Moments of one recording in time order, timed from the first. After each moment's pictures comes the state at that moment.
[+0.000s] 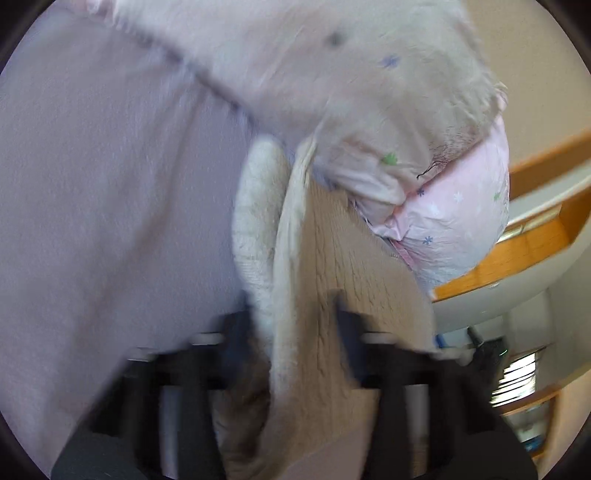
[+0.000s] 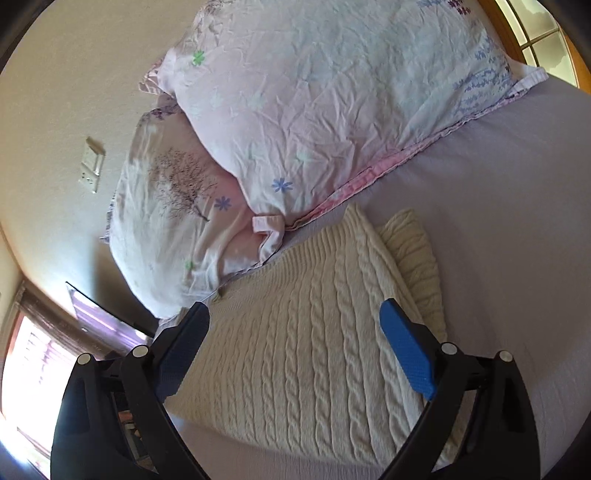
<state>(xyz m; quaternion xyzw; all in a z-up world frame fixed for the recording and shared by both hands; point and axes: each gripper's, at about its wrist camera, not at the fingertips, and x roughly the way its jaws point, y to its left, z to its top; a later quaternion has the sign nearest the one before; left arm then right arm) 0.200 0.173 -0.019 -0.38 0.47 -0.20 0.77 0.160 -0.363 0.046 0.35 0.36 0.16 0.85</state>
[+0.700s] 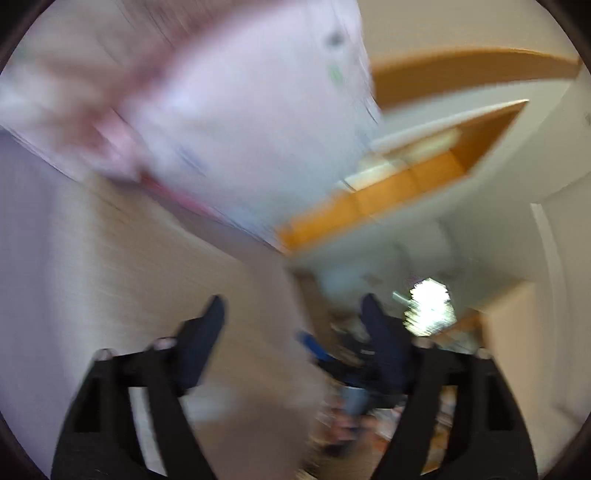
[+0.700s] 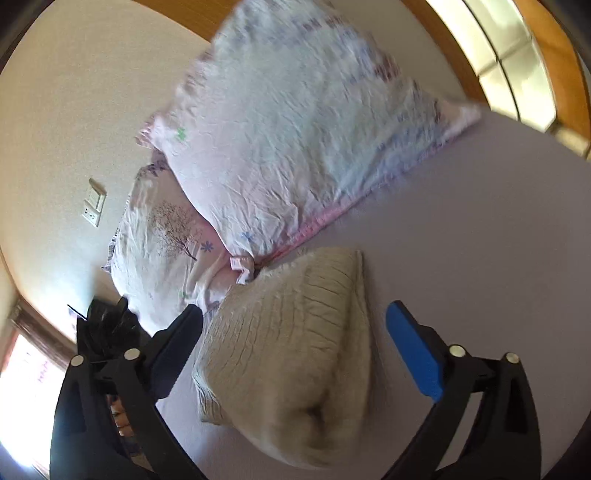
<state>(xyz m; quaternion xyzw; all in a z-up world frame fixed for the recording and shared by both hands) 0.241 -0.065 0.055 -0.35 0.40 -0.43 0.73 0.143 -0.446 0.048 0.39 0.38 0.13 0.83</state>
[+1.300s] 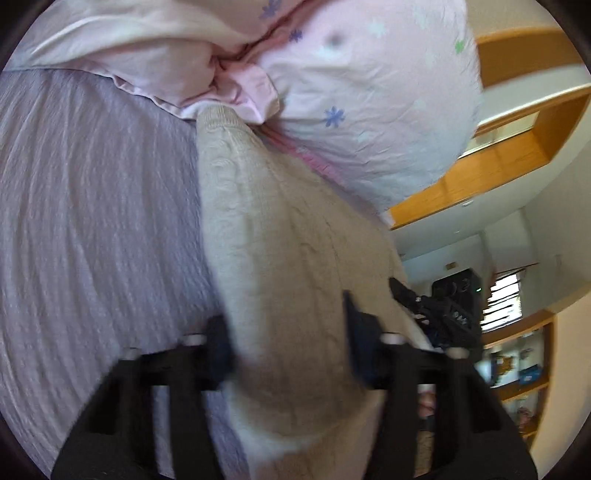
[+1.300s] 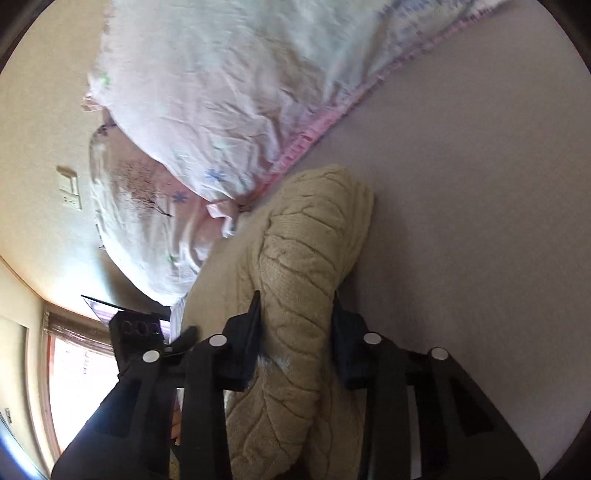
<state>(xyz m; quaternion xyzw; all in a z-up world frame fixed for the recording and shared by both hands) 0.249 -0.066 -0.019 -0.29 0.50 -0.35 0.74 0.193 -0.401 0.001 0.41 0.45 0.19 0.77</state>
